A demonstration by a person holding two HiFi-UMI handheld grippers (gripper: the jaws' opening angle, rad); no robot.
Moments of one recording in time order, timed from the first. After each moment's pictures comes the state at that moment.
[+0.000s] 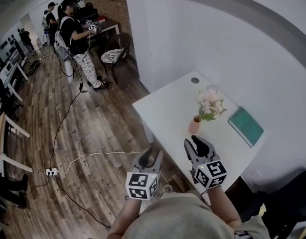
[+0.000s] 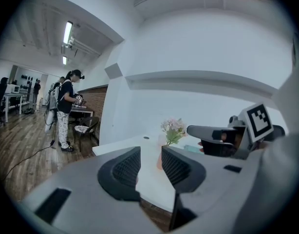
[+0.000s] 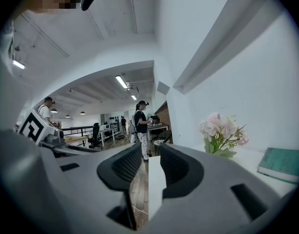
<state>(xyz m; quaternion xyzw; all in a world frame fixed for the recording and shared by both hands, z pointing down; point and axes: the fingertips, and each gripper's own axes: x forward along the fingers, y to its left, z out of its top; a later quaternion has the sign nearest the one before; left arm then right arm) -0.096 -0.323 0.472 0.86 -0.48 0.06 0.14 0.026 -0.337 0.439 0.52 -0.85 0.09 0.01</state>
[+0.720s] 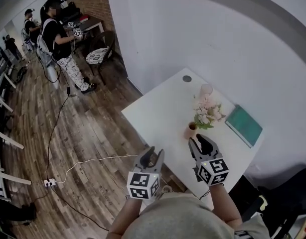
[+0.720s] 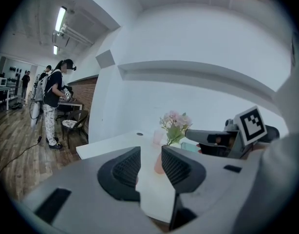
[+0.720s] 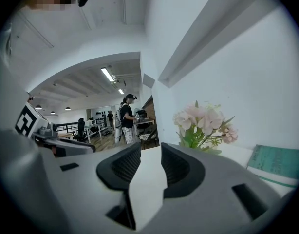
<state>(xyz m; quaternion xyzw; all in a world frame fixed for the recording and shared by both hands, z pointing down) -0.057 -0.400 0.496 0.89 -0.42 0.08 0.17 0.082 -0.410 0.478 0.58 -0.80 0.12 0.04</state>
